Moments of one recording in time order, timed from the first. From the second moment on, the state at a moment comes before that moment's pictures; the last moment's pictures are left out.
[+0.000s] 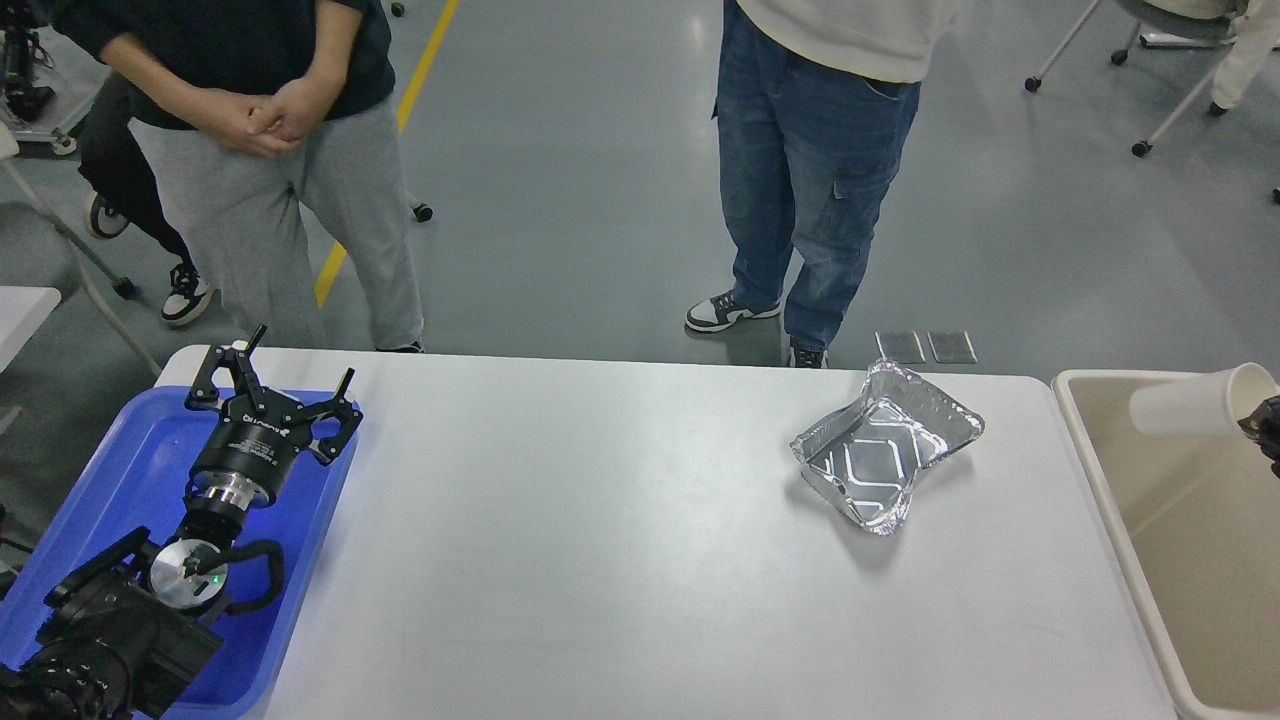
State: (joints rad) left arm -0.56 0.27 -0.94 -0.28 -0.14 -0.79 -0.32; right arm 0.81 -0.81 -0.15 0.56 -0.18 0.01 0.26
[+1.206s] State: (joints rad) left arm -0.56 0.27 -0.94 -0.28 -0.14 -0.79 -0.32; right arm 0.59 -0.50 -0.04 0.05 -0.09 0.00 0.13
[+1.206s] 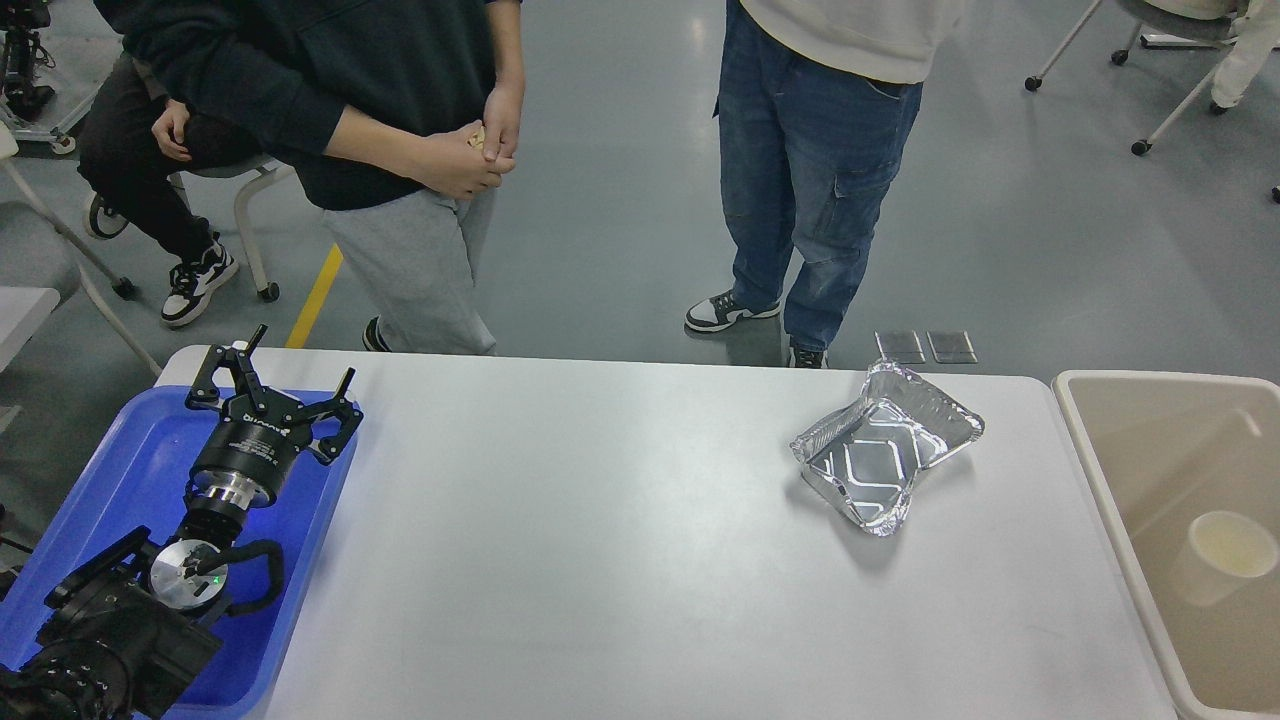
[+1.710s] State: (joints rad) left arm -0.56 0.27 -0.94 -0.28 -0.14 -0.79 -0.32; right arm 0.62 -0.49 0.00 0.01 -0.09 -0.02 0.11
